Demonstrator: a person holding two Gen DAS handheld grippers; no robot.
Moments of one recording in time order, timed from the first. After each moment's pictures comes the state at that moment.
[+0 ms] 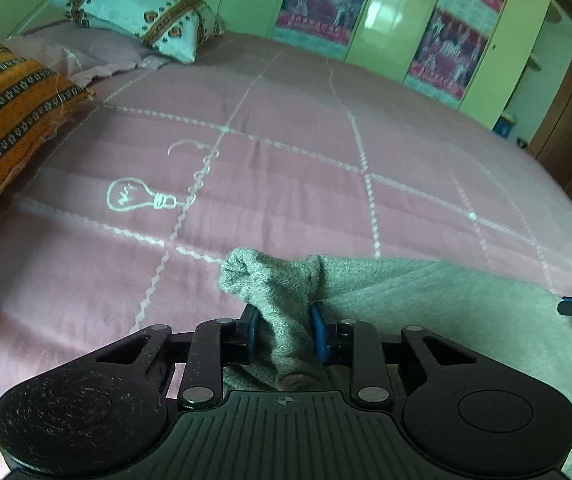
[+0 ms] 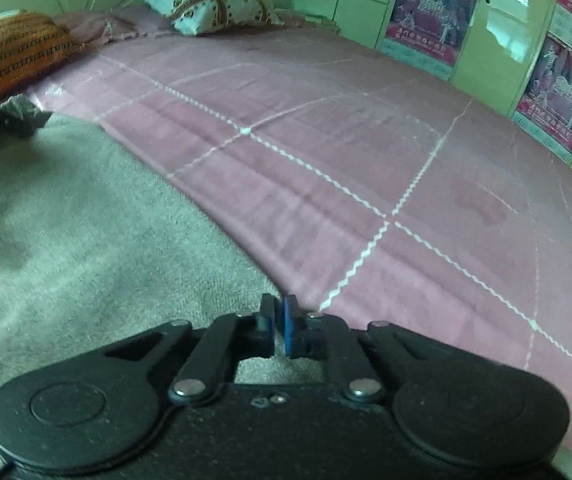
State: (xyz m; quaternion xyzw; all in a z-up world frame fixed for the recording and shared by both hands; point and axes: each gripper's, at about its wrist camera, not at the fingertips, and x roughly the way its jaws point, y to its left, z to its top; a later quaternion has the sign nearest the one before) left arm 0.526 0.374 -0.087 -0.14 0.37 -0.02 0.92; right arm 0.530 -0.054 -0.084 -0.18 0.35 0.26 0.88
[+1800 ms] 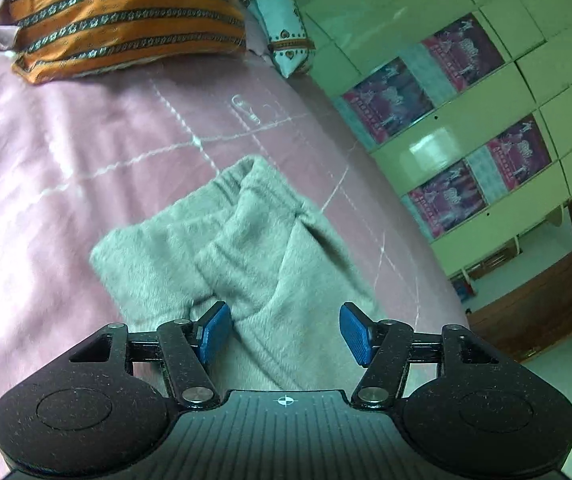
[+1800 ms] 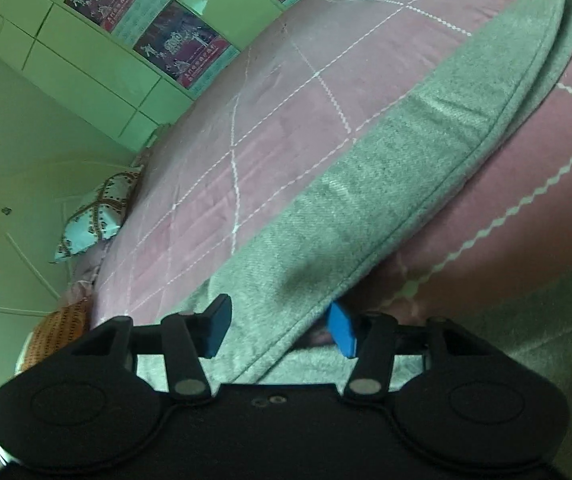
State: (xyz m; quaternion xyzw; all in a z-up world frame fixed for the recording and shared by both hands) left arm 0.285 0.353 -0.111 -0.43 0.27 0.03 0.86; right arm 0.354 -0.198 -0.123 0.36 0.36 0.11 0.85
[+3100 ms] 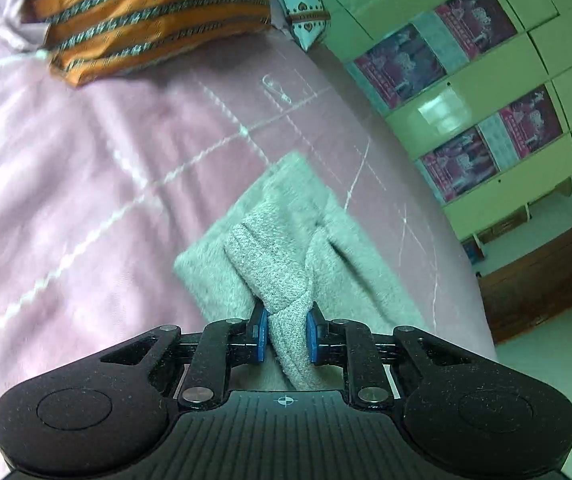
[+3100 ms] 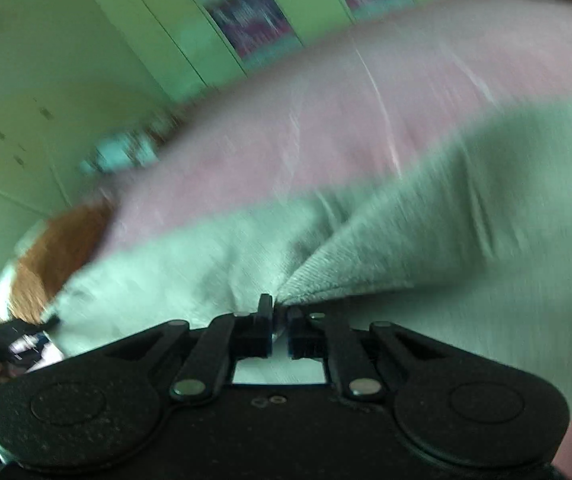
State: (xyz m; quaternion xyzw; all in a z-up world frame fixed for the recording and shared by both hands) left arm 0.273 0.407 -0.119 -0.42 0.33 0.00 0.85; right arm 0.230 -0.168 -0.094 0.21 0.40 0.13 0.88
